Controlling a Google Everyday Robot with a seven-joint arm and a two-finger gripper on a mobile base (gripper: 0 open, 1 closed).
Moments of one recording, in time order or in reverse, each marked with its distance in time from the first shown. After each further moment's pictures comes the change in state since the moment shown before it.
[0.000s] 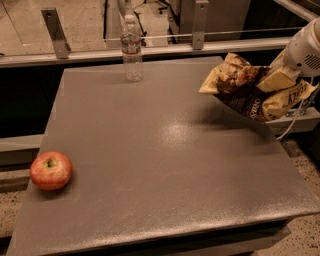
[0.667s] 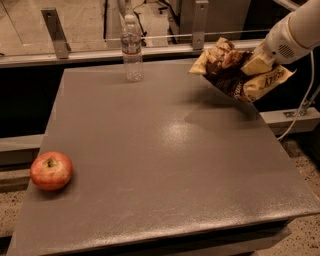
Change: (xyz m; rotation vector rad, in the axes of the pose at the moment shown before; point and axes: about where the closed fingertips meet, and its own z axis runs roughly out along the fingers) arm -0.038 -0.057 0.038 0.084 -0.086 0.012
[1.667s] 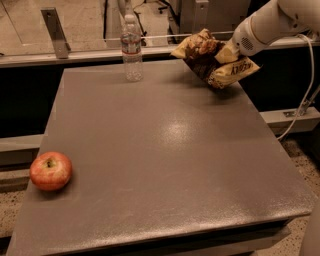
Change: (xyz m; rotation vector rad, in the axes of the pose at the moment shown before) arm -0.056 -0.046 0.072 0.045 -0.095 0.108
